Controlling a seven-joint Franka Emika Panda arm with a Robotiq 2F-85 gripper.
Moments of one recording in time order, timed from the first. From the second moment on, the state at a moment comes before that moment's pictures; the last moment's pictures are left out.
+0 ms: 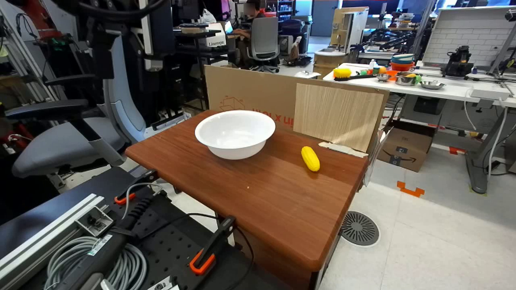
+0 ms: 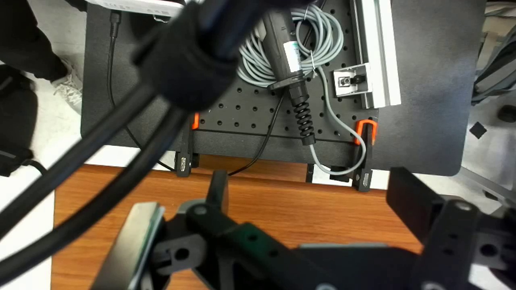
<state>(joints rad) 0.00 -0.52 -0.06 -2.61 -0.03 1.84 -0.20</state>
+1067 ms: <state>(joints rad) 0.00 -0.17 -0.20 -2.33 -0.19 1.93 -0.79</state>
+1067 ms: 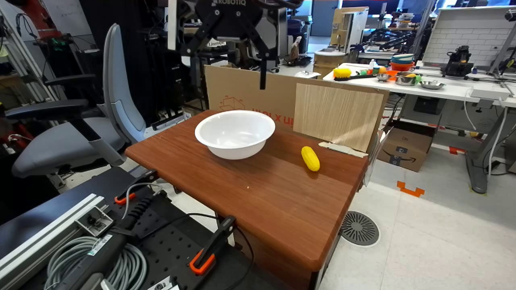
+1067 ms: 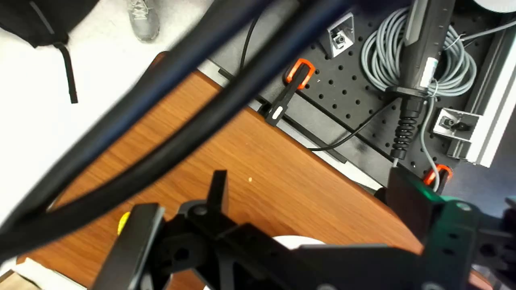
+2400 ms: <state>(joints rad) -0.15 0.35 -0.17 -1.93 -0.04 2.08 -1.04</state>
